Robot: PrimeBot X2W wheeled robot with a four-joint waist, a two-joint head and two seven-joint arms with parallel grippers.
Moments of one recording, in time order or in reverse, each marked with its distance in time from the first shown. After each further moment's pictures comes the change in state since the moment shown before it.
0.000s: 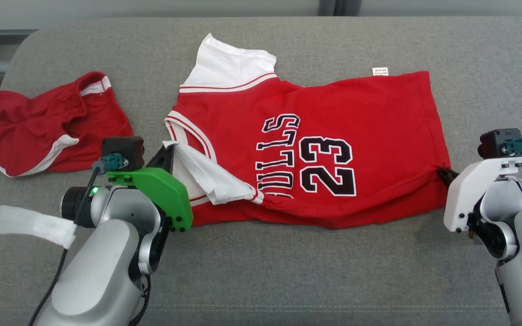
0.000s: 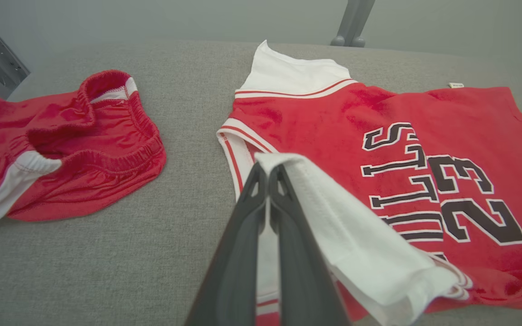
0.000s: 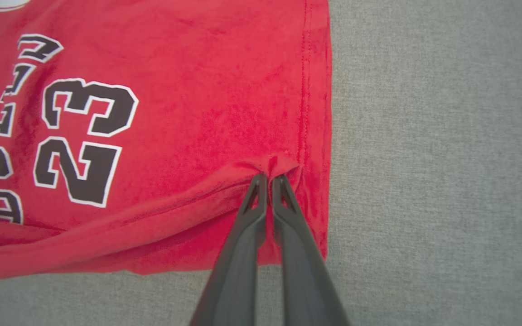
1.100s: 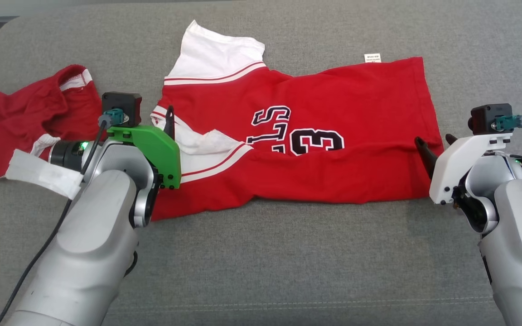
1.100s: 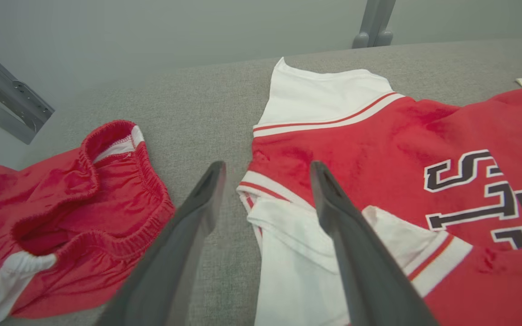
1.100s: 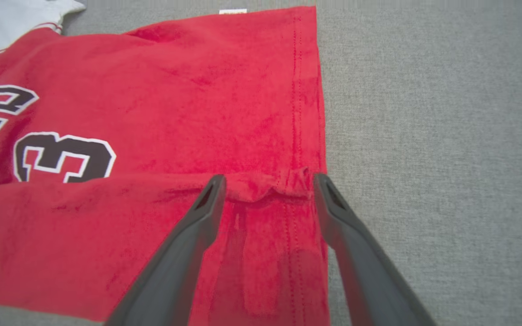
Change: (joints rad) left arm -0.283 -0.066 -0.049 0.419 0.061 -0.069 -0.134; right arm -0.176 0.034 0.033 0.228 -0.047 0.000 -0.195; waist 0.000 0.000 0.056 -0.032
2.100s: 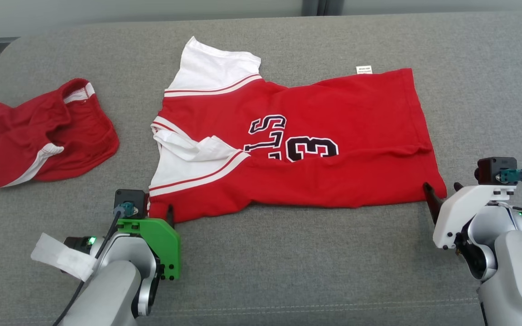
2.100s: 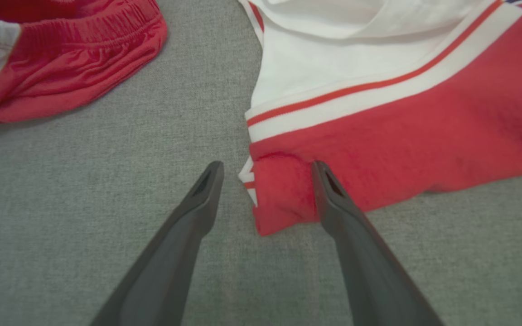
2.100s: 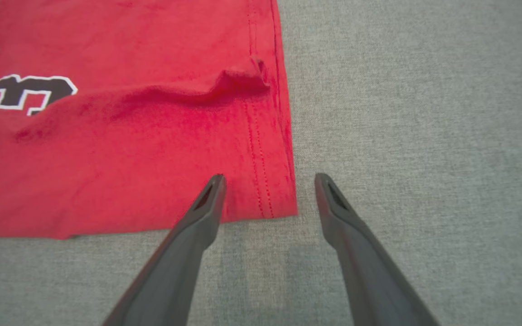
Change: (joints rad) left arm 0.327 0.079 -0.051 -0.137 -0.019 0.094 0.054; right arm 0.202 0.080 -0.132 -0.086 -0.079 0.000 -0.030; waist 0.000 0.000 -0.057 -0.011
